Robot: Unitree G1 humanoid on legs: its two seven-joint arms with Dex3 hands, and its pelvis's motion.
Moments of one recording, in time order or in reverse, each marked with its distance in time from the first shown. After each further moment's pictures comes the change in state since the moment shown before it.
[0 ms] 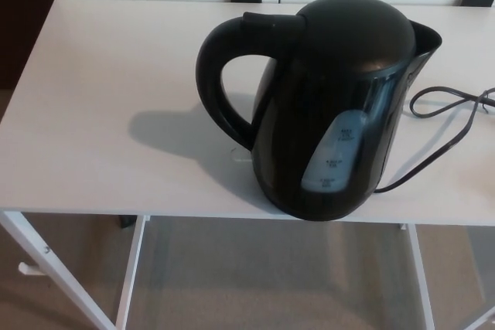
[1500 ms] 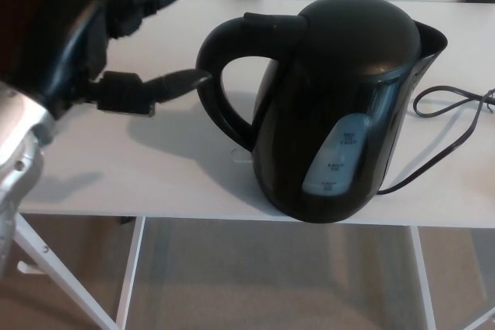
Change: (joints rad) left_arm -0.546 -0.164 -0.834 -0.767 0.108 0.632 0.152; right_arm -0.057 -0.002 0.084 -0.016 -0.051 -0.026 -0.063
